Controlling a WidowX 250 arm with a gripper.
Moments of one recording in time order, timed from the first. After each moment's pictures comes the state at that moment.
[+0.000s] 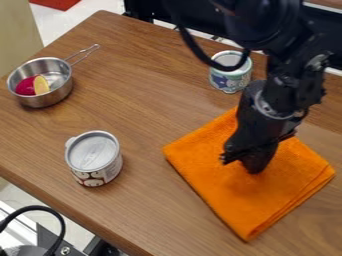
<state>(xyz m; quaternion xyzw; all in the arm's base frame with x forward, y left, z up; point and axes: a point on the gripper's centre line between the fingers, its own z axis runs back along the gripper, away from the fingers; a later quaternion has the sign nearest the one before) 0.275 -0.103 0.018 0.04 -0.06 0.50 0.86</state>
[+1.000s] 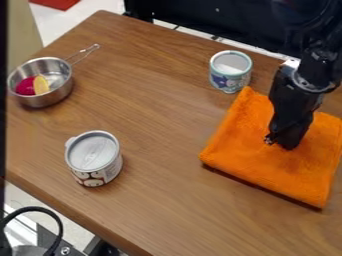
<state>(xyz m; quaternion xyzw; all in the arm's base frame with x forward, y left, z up) 0.337 -0.113 0.013 0.01 -0.05 0.60 0.80</state>
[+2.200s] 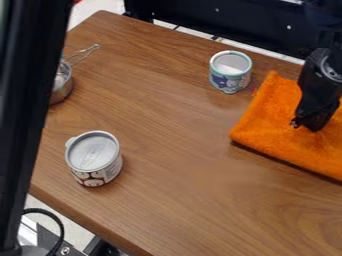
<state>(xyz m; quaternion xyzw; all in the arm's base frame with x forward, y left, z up) 0.379 -0.151 0.013 -0.02 -0.11 0.54 0.83</state>
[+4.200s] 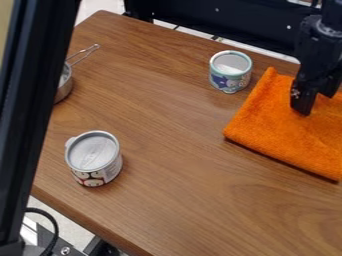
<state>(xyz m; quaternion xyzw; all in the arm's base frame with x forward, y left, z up) 0.394 -0.134 0.044 -0.01 -0.03 0.58 0.81</state>
